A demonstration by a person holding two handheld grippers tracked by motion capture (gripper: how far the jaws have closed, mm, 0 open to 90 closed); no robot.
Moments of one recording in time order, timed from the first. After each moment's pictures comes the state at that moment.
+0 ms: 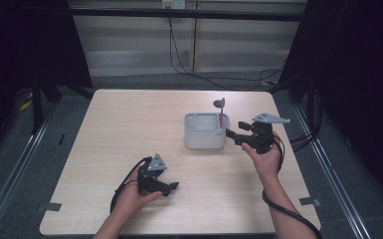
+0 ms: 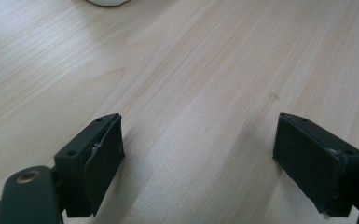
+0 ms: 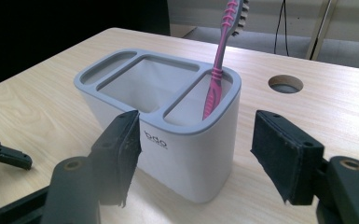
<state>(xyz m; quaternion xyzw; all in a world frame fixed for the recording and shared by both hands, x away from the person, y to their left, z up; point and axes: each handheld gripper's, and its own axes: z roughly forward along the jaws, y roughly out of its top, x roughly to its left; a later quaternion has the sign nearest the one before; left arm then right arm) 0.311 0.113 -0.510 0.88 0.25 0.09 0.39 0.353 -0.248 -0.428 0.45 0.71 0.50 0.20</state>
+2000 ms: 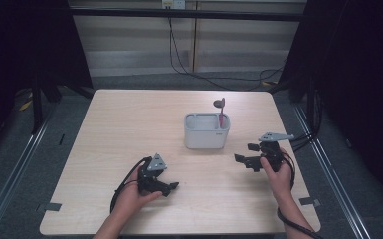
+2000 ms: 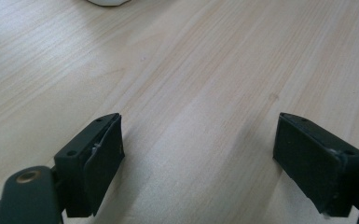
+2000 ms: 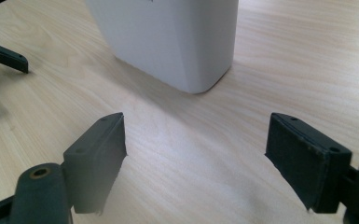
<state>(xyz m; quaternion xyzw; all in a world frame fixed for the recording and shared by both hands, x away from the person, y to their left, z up) 0.311 0.113 -0.510 0.88 0.25 0.09 0.39 0.324 -0.282 -0.477 0.44 0.77 0.44 0.14</state>
